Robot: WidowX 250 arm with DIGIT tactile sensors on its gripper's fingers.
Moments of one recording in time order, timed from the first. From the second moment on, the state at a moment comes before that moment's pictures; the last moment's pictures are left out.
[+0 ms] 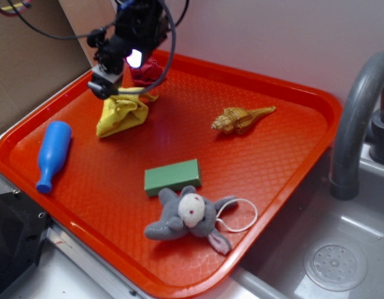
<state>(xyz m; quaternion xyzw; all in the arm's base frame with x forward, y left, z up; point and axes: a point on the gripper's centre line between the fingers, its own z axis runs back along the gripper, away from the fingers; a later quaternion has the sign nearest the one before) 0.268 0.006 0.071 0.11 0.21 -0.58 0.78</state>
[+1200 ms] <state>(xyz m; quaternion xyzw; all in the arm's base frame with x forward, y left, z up) 0.243 -0.010 0.084 0.16 0.02 -0.39 0.91</state>
